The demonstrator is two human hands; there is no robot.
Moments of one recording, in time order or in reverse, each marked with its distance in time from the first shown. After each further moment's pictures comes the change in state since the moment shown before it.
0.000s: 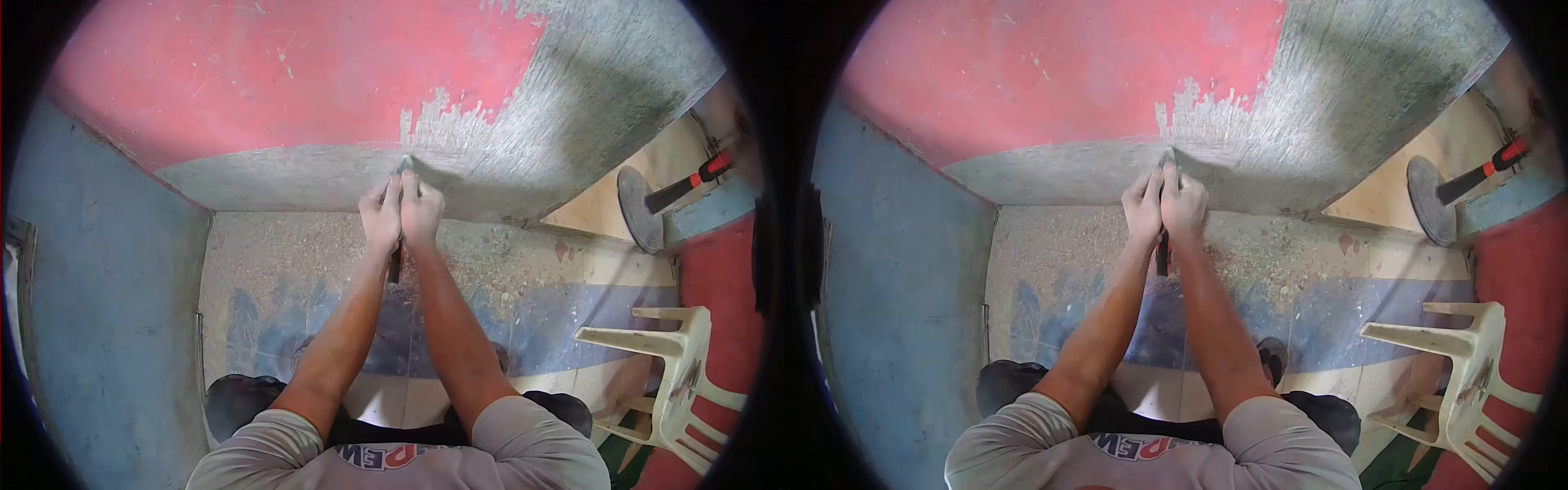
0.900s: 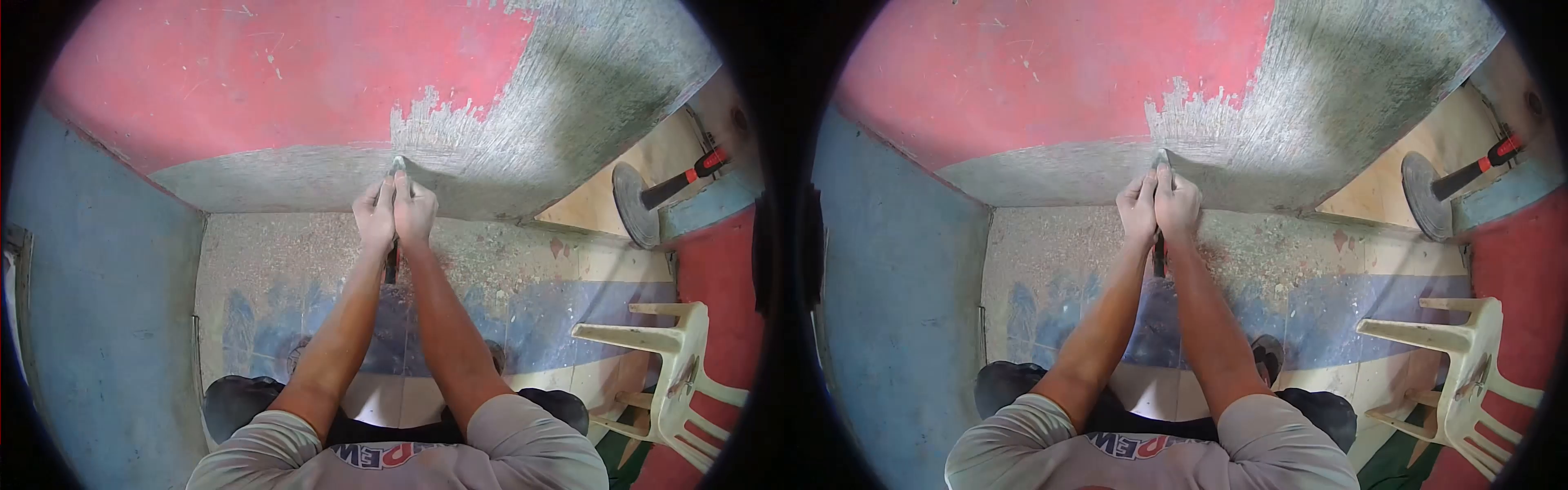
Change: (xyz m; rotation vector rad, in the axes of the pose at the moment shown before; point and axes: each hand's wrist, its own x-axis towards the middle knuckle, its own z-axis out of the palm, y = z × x) left_hand 0.000 0.003 0.013 -0.119 0.036 -0.024; right_hand 0.001 -0.022 -0.007 -0.030 0.023 -0.007
